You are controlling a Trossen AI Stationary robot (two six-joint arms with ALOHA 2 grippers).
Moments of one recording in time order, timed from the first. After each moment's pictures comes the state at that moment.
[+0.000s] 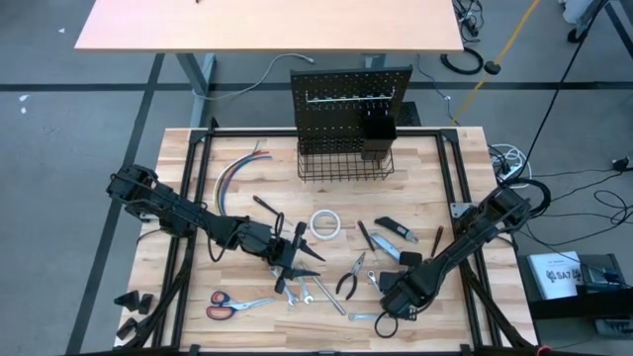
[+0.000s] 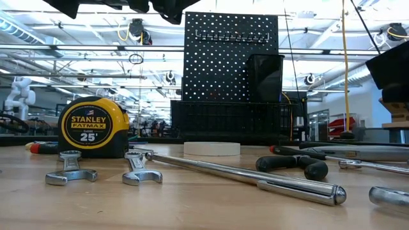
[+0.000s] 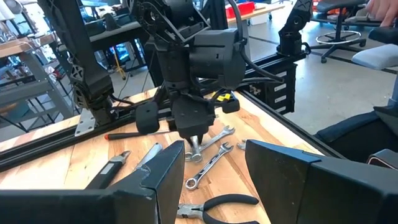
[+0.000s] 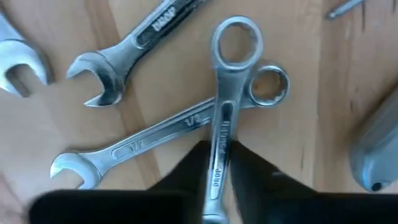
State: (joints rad) left arm -0.34 1.54 0.75 0.62 0.00 0.24; right arm 0.69 1.84 1.05 -0.84 -0.01 0.90
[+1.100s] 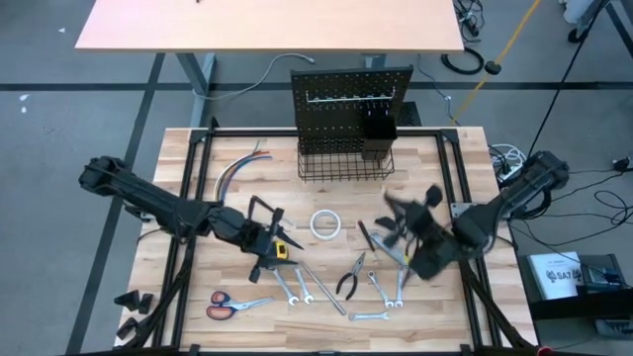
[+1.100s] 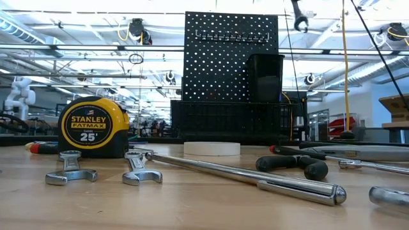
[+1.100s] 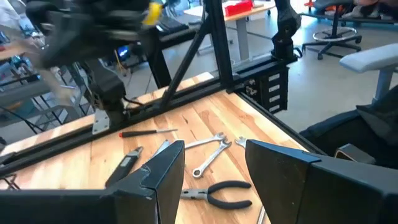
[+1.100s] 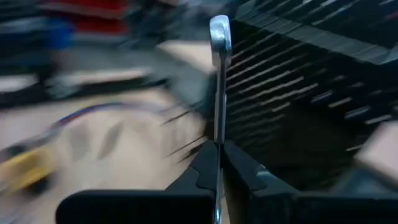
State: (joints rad) left arm -0.34 1.20 0.73 0.28 0.00 0.24; right arm 0.59 1.24 1.04 -0.70 1.37 0.74
